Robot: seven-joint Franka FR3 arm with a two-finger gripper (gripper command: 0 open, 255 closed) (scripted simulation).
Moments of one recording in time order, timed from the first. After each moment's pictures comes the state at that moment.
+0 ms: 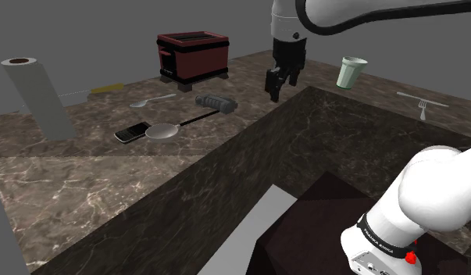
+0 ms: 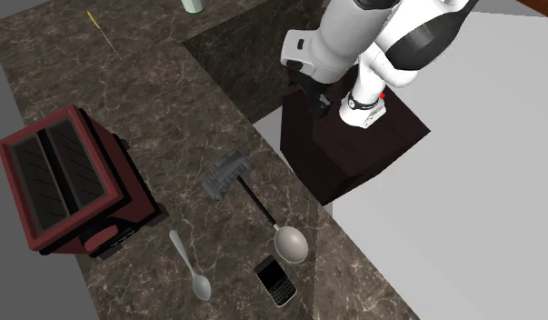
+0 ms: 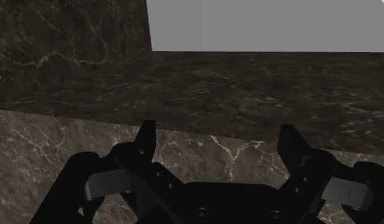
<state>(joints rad) 0.00 -0.49 0.28 -2.21 -0.17 1.70 0.19</state>
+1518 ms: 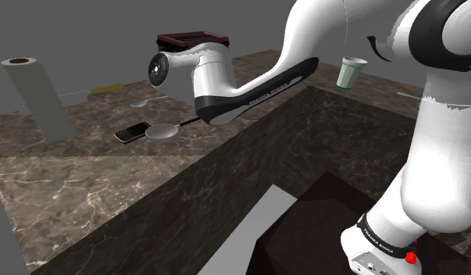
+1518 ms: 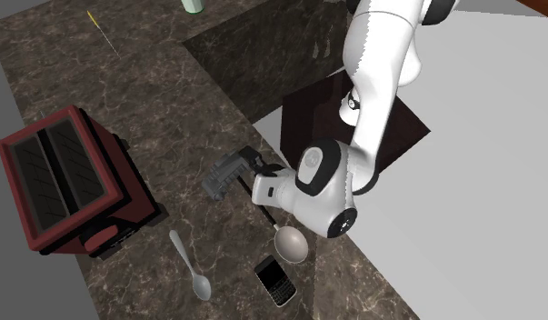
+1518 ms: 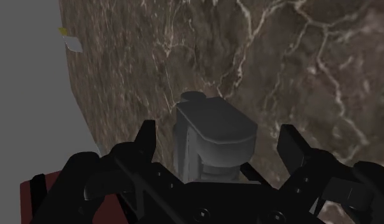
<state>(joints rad) 0.07 0.34 0.54 -1.80 -1.04 1.56 0.61</state>
